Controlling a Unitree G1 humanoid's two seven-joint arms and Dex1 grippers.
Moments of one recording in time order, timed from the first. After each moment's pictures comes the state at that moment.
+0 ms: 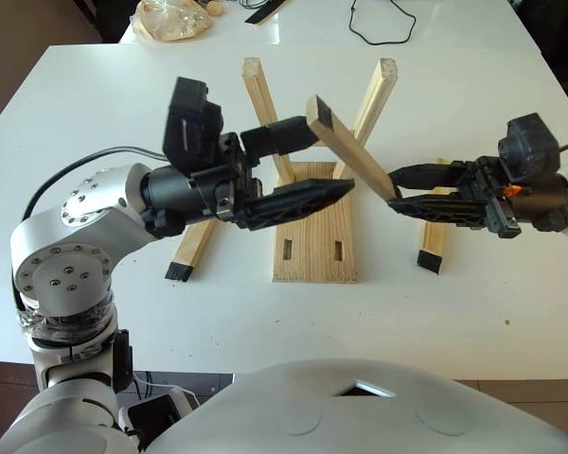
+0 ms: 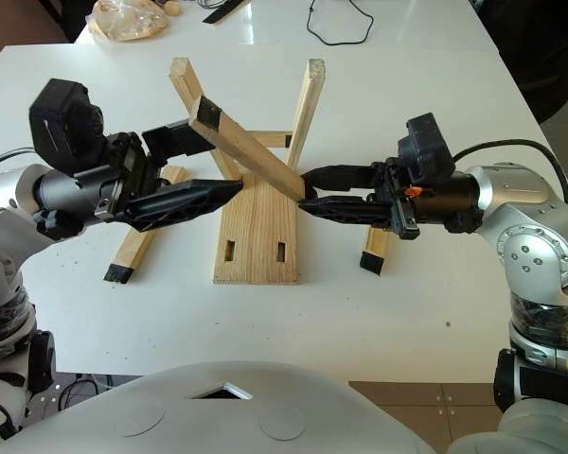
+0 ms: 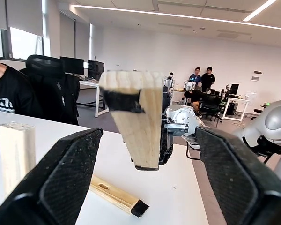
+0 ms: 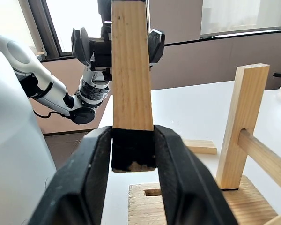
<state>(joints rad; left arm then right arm) -0.29 0.60 0.15 -0.69 -1.33 0.83 -0.62 -0.20 -0.80 -0.13 -0.46 1.01 0.69 1.17</state>
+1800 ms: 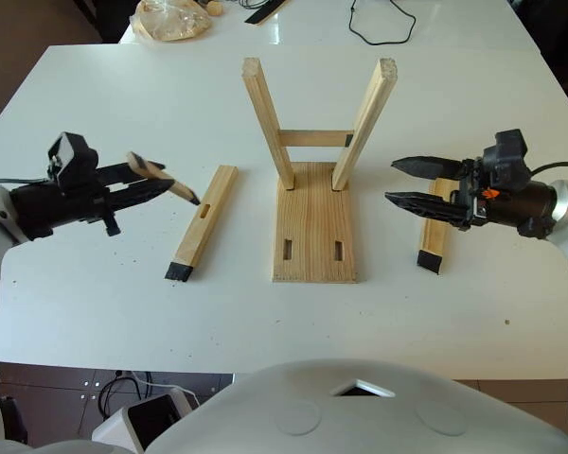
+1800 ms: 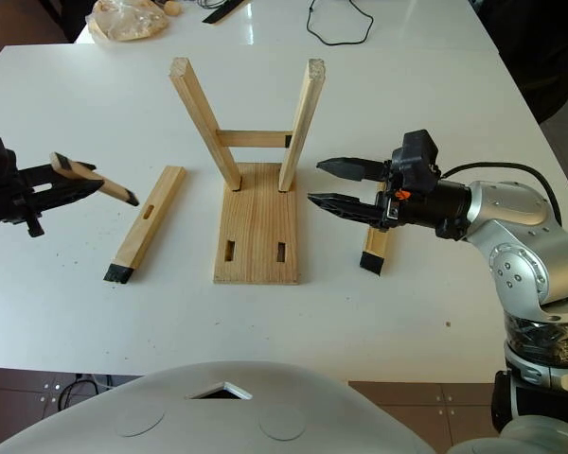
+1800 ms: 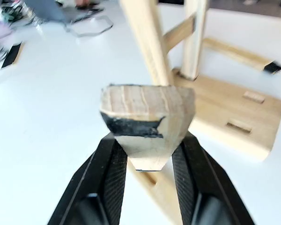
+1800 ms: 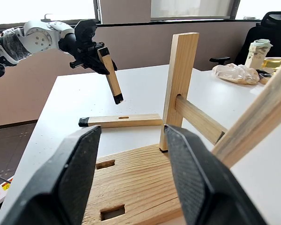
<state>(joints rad) 0.08 1.02 0.35 -0.04 -0.58 0.32 -1.17 -0.09 -0.77 -0.16 -0.46 0.79 0.56 1.03</state>
